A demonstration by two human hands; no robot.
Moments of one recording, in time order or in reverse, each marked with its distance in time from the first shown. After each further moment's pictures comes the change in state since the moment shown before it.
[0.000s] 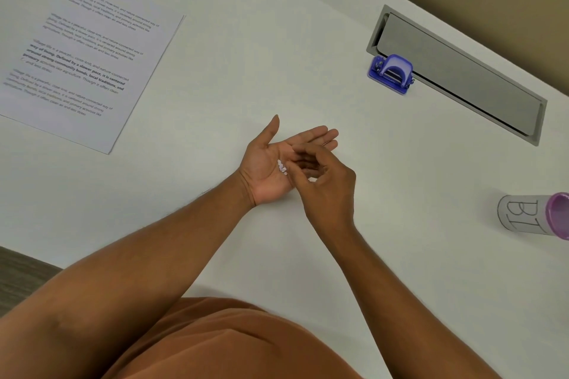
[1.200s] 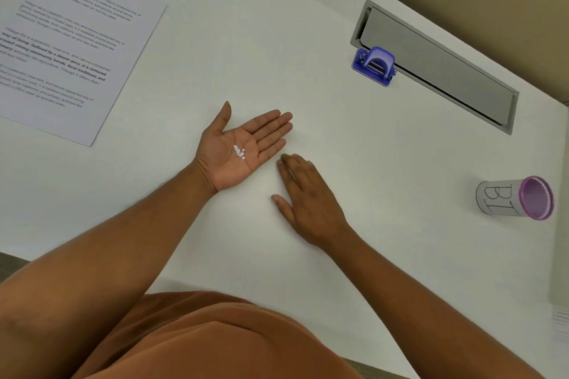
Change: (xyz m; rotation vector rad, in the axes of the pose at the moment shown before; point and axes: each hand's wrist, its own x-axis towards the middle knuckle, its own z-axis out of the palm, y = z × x) left_hand -0.027 0.028 -0.032 -0.021 0.026 0.094; right_hand -0.026 0.076 -0.017 -0.858 -0.443 -0.427
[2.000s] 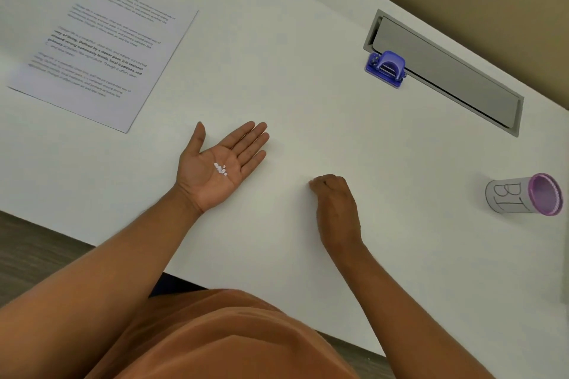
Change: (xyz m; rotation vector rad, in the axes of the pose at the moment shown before) left_hand -0.087 -0.002 -0.022 -0.027 0.096 0.166; right_hand -0.033 -0.033 -0.003 0.064 0.100 0.359
